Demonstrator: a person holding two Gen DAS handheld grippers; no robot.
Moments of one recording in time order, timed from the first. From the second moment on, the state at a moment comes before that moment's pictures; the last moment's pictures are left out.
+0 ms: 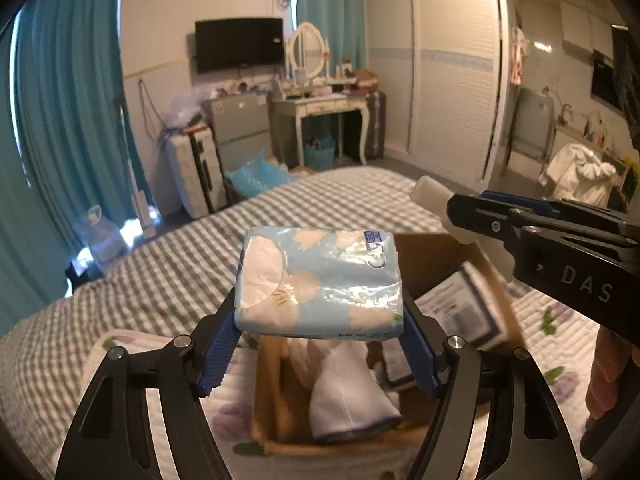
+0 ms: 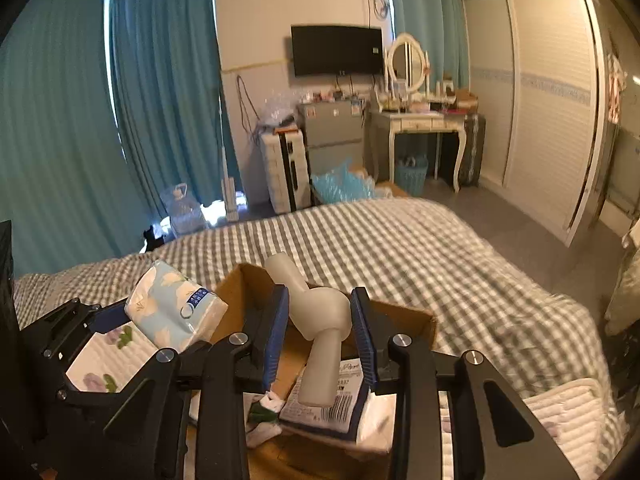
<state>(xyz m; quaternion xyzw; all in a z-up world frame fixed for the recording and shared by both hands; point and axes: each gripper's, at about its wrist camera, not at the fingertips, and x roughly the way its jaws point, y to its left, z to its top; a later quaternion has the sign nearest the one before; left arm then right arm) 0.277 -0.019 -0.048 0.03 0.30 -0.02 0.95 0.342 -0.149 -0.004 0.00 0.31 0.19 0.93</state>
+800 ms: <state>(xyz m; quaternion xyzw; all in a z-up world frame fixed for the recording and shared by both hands) 0.185 -0.019 0.051 0.05 0.24 0.00 0.97 0.263 -0.189 0.090 0.00 0.24 0.16 0.96</state>
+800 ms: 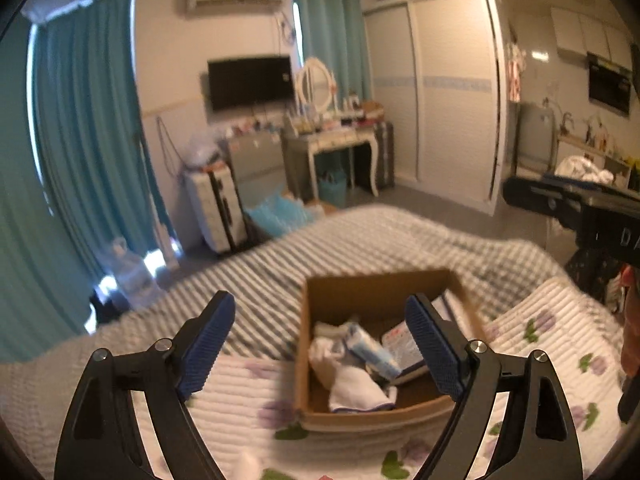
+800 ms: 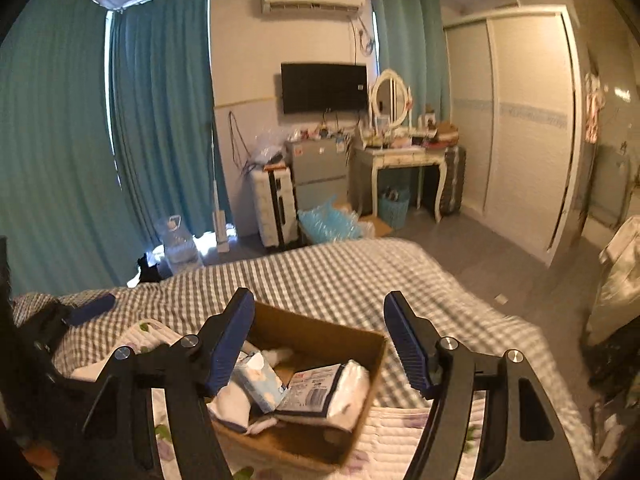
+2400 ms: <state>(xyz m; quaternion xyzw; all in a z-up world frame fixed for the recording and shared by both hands) 0.170 0.081 -0.165 0.01 0.47 0.01 0.88 0.219 -0.160 -0.156 -0.10 0.49 0.19 0.84</state>
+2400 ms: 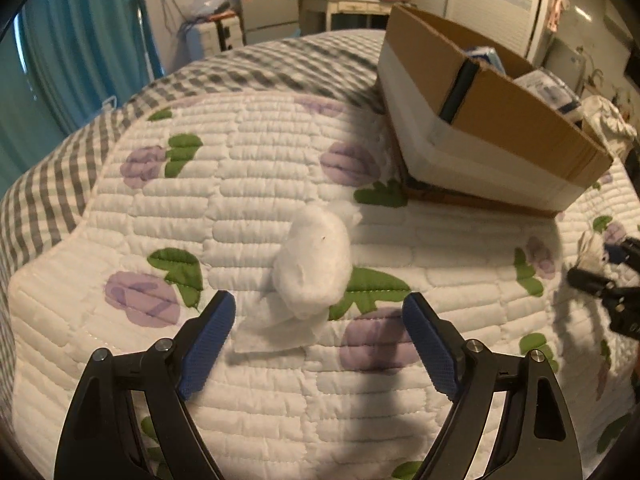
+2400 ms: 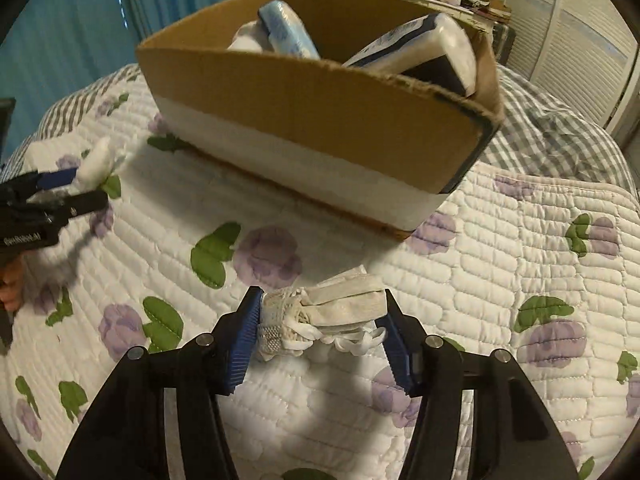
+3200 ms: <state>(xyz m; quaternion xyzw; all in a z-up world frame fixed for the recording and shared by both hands) 0.151 0.053 -0.142 0.04 0.43 -0.02 0.90 0.196 -0.175 -0.142 -0.08 0.46 0.19 0.86</state>
